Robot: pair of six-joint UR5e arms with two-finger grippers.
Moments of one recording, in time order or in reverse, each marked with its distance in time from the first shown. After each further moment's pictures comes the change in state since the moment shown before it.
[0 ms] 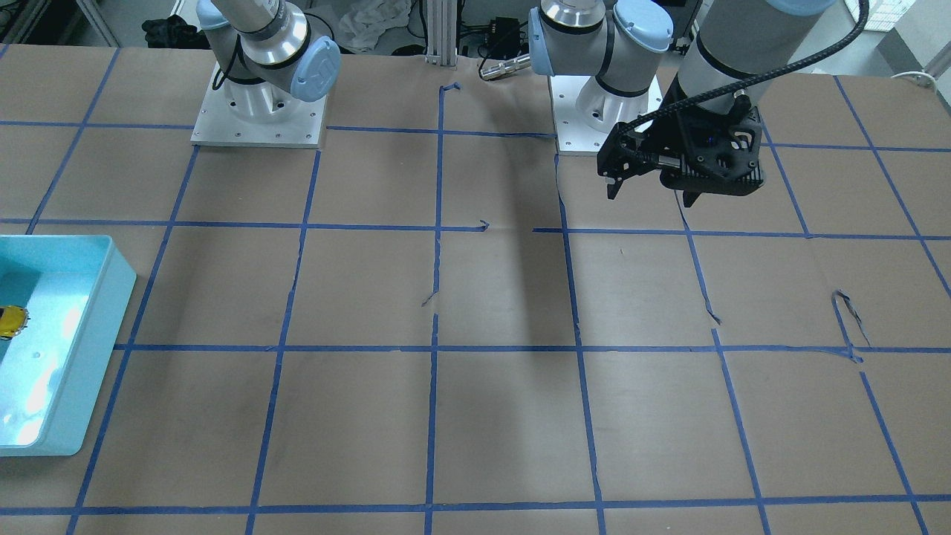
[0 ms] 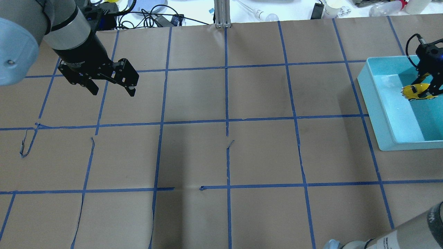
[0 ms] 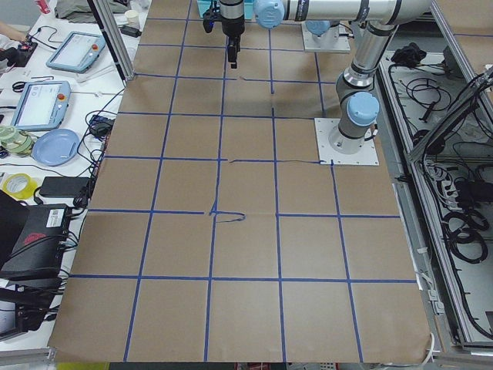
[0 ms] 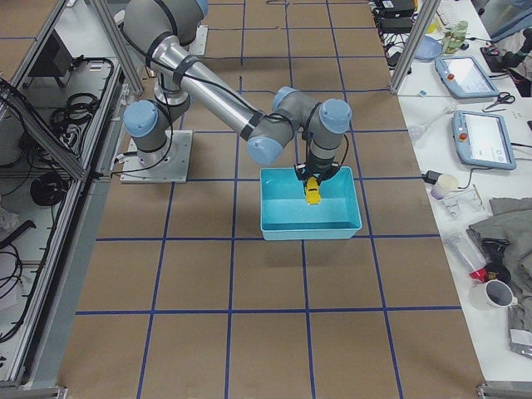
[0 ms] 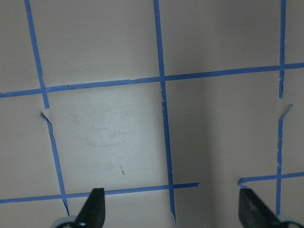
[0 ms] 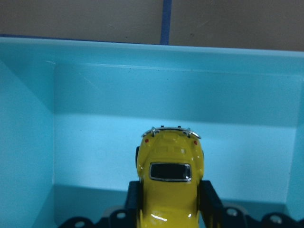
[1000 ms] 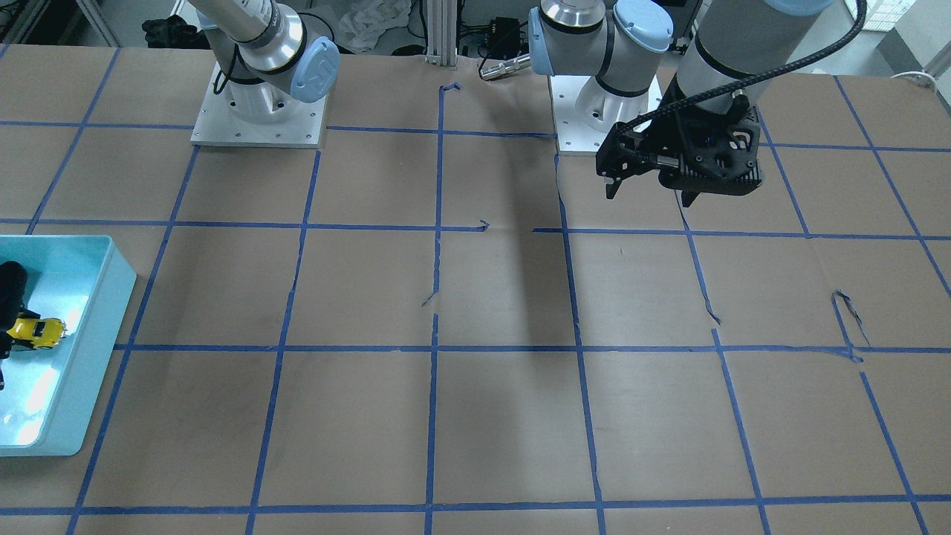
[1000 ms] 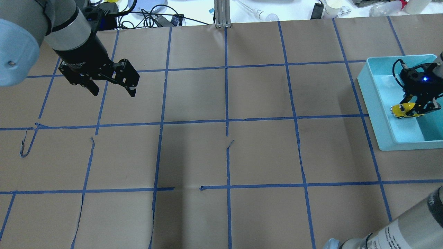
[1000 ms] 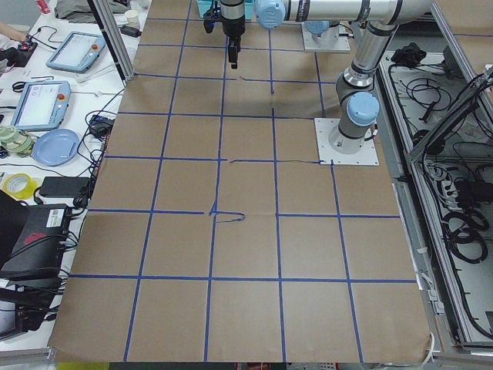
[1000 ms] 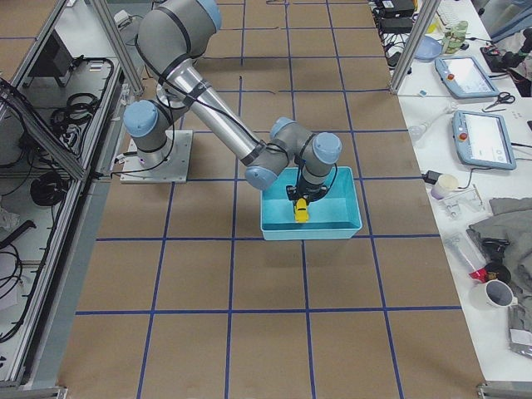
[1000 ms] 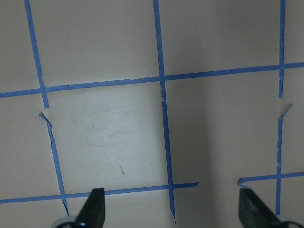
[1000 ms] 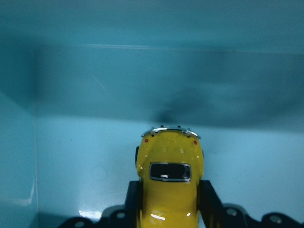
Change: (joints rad) left arm -0.002 0.000 -0.003 0.002 -0.002 -0.003; right arm -0.006 0.093 0.081 -0.126 -0.047 0.006
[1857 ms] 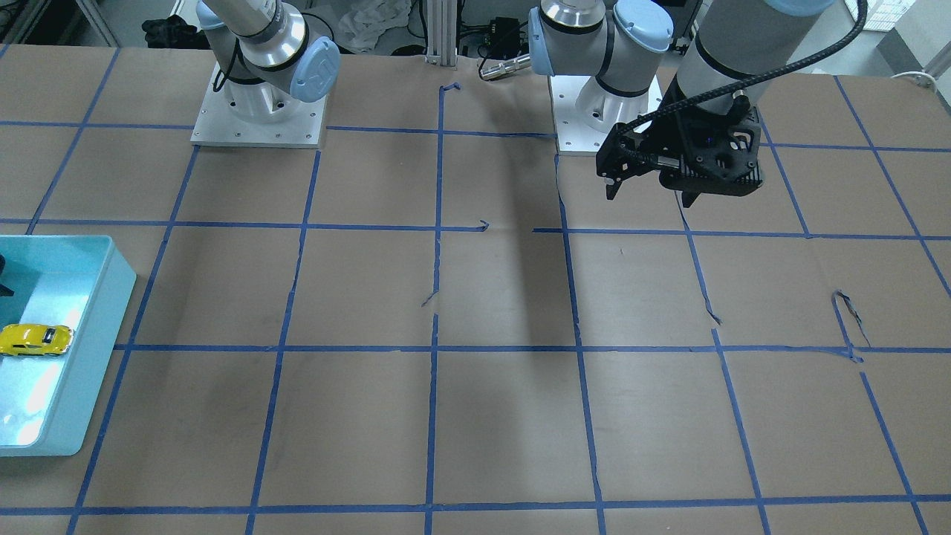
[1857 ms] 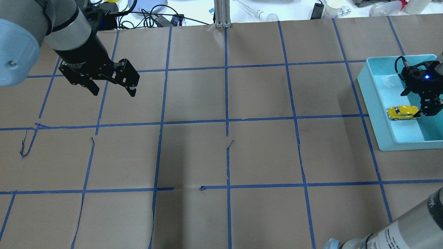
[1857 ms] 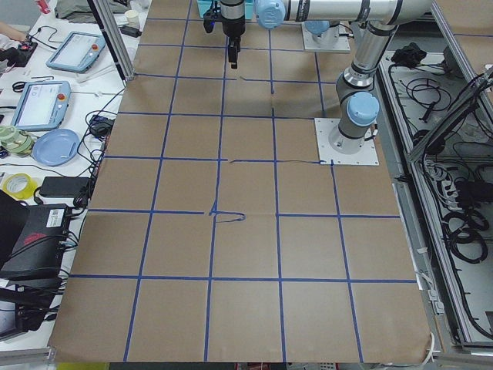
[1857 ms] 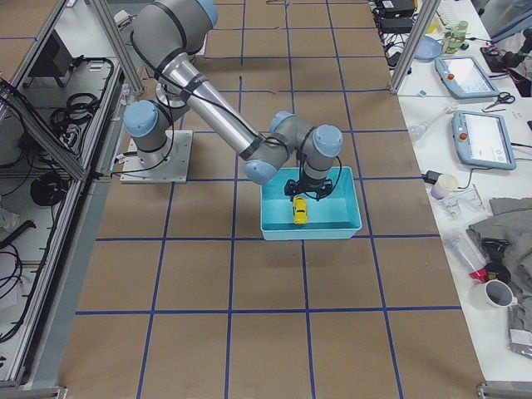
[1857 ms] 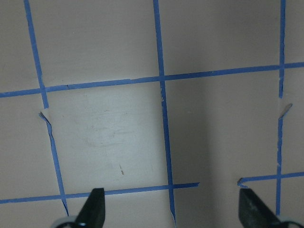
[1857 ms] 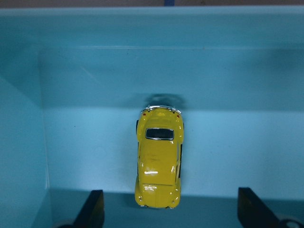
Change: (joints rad) left arm 0.000 -0.001 0.001 0.001 0.000 -0.004; right arm 0.007 -0.091 -0.022 0.032 0.003 0.046
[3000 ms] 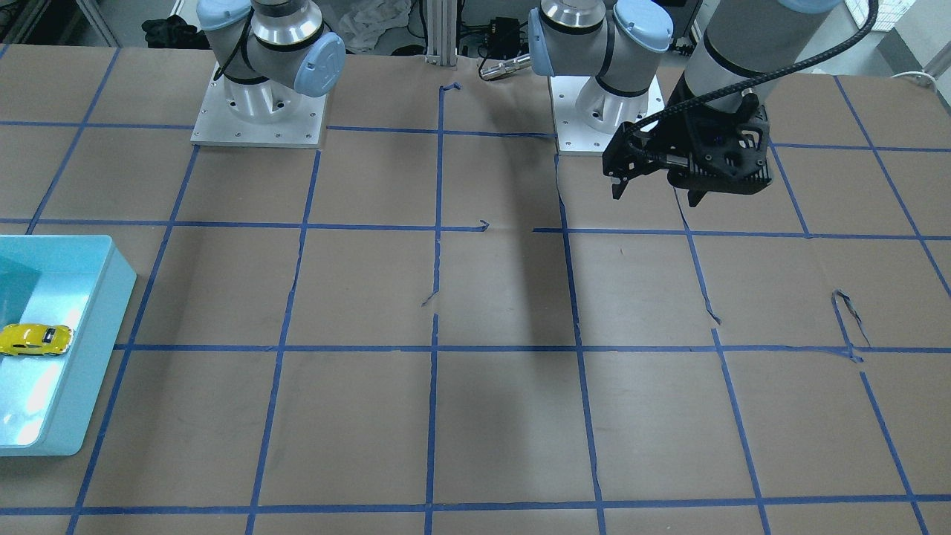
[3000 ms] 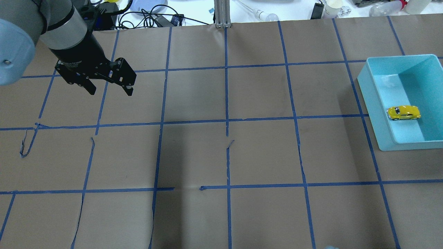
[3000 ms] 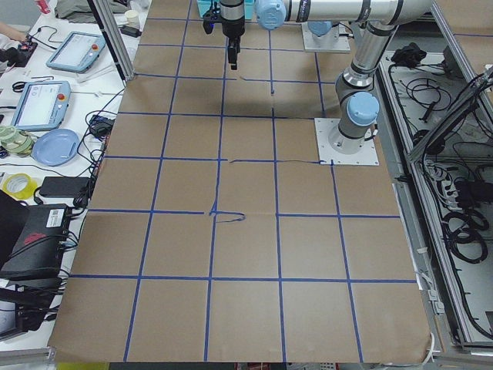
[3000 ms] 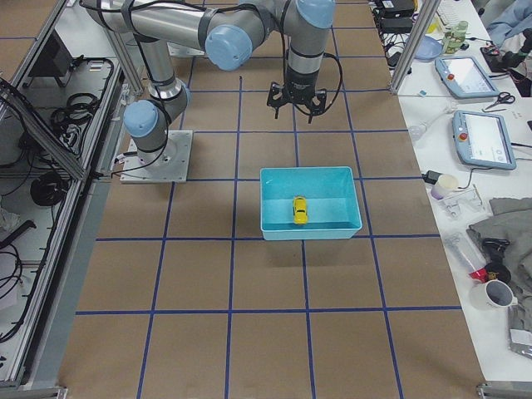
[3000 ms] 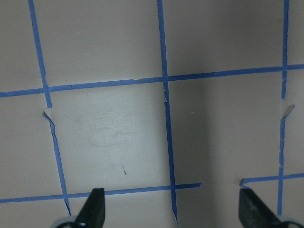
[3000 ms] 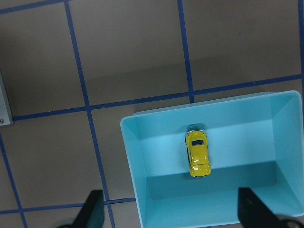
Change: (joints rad) left arm 0.012 0.006 0.000 -0.001 0.003 0.009; right arm 0.084 -0.313 -0.283 0.635 0.018 0.278
